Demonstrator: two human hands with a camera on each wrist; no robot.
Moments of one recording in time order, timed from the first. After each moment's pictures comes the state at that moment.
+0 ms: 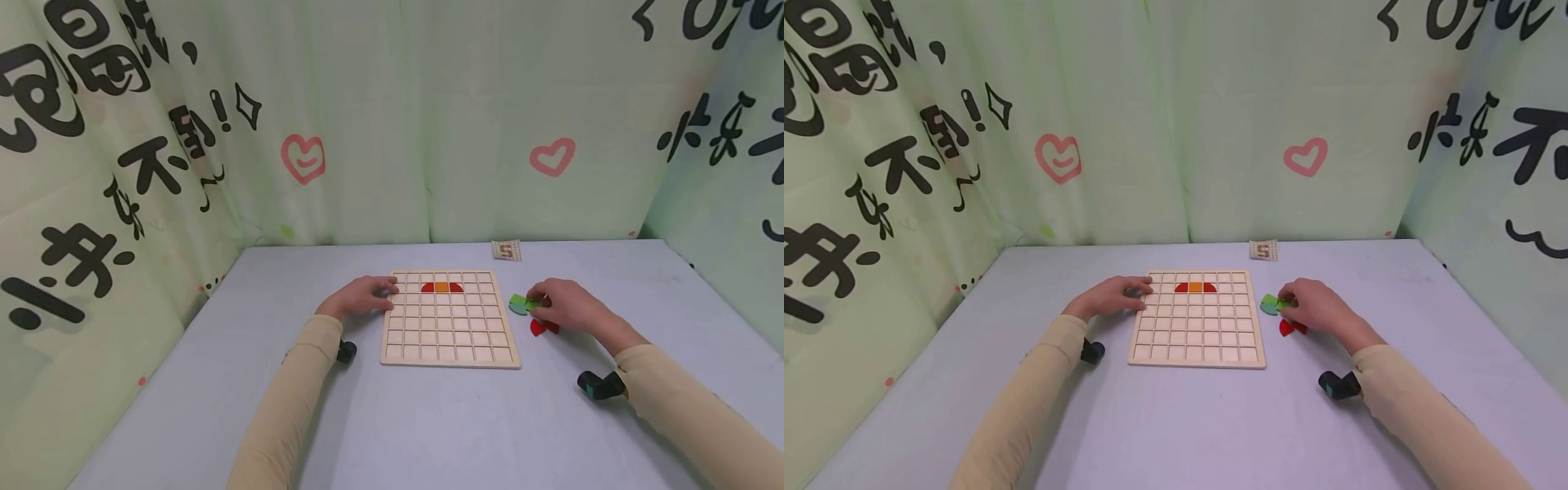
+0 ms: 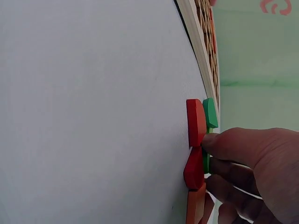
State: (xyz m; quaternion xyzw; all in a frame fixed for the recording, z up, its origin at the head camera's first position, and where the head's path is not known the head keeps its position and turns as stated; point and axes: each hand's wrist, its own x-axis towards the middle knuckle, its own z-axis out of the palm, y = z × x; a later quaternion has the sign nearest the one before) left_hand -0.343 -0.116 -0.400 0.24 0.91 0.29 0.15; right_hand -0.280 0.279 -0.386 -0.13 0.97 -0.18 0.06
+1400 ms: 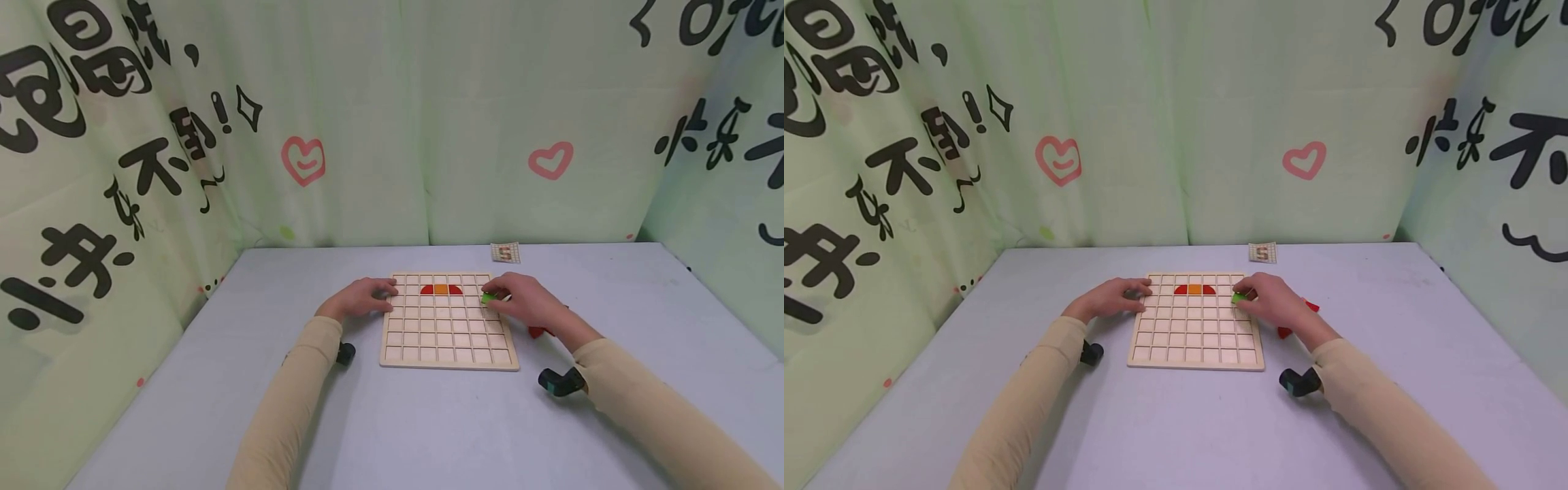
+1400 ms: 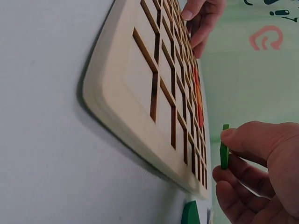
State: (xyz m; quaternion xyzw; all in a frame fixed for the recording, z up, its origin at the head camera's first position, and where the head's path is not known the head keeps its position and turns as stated) left_hand -0.339 -0.116 -0.399 0.24 0.92 0.29 0.15; right_hand -0.286 0.224 -0.381 -0.20 0.95 -0.25 0.01
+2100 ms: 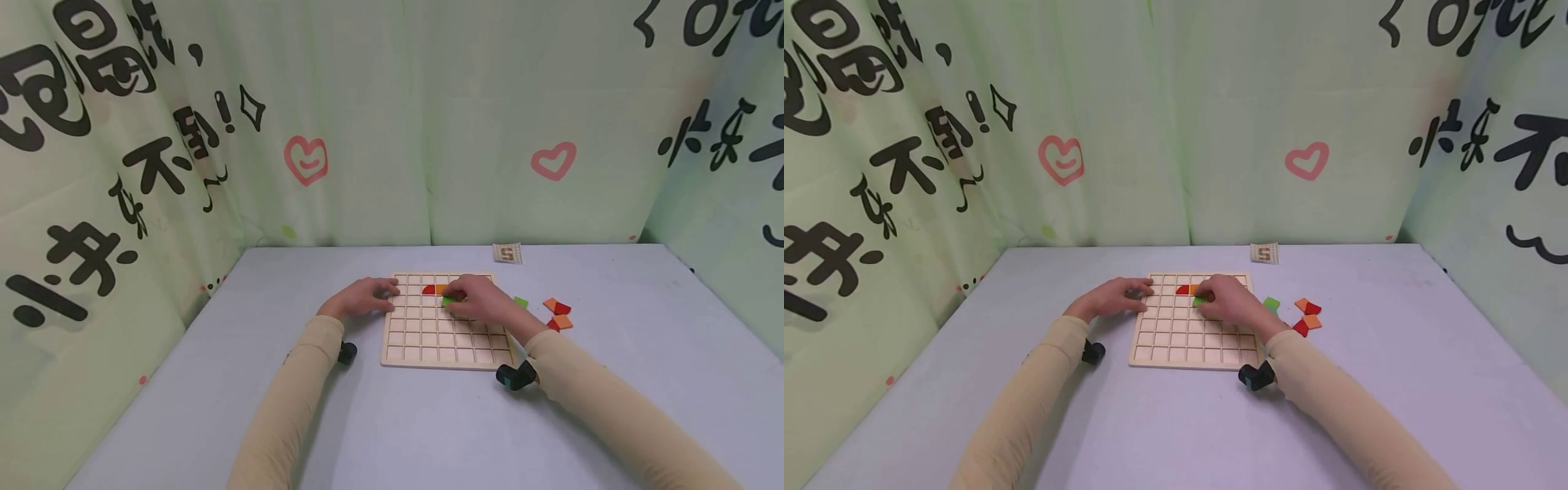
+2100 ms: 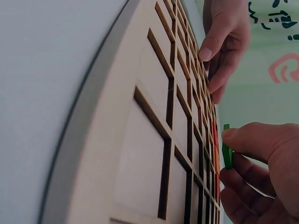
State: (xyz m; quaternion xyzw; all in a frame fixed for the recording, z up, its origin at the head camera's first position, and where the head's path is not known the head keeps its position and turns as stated) left_hand -0.341 -0.116 -0.399 0.24 0.91 0.30 0.15; right_hand -0.303 0.161 -0.389 -0.27 0.92 -0.27 0.02
